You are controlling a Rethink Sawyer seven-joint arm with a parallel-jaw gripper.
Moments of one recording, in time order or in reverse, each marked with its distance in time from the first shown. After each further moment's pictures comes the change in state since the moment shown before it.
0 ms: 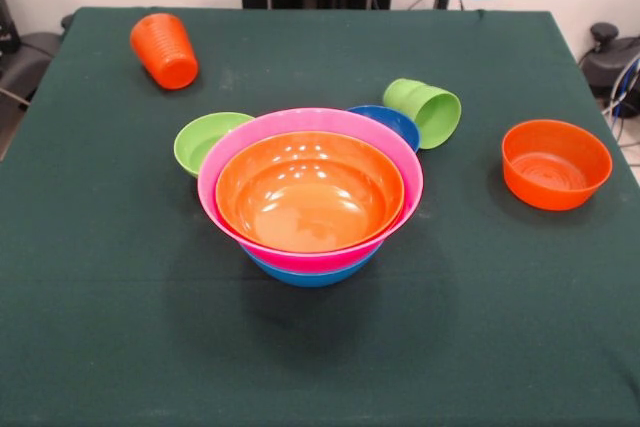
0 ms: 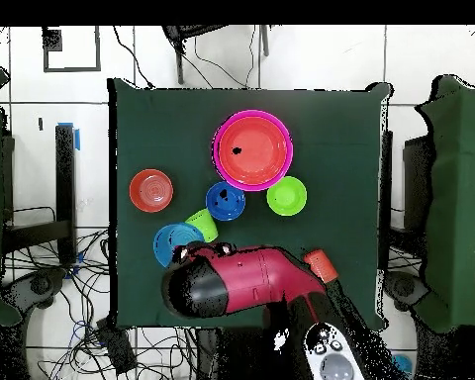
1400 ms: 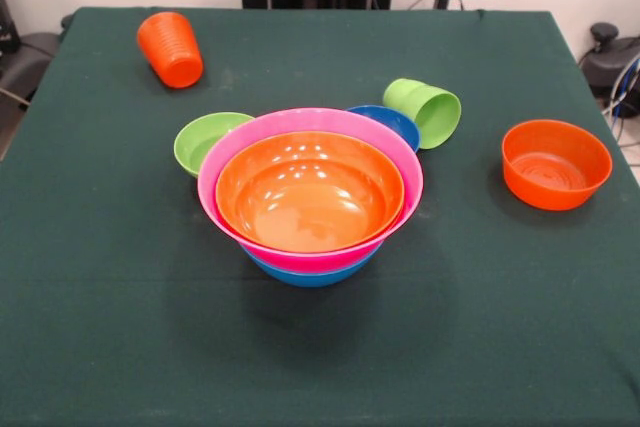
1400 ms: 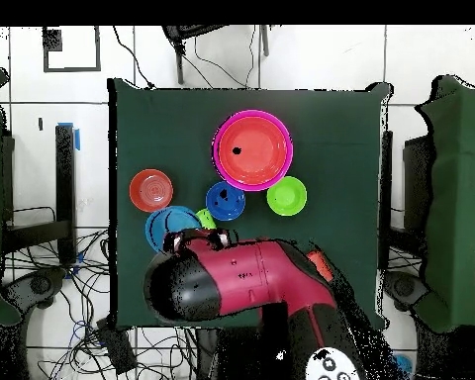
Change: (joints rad) arm -0.045 -0.109 0.082 -0.032 0.013 0.057 0.000
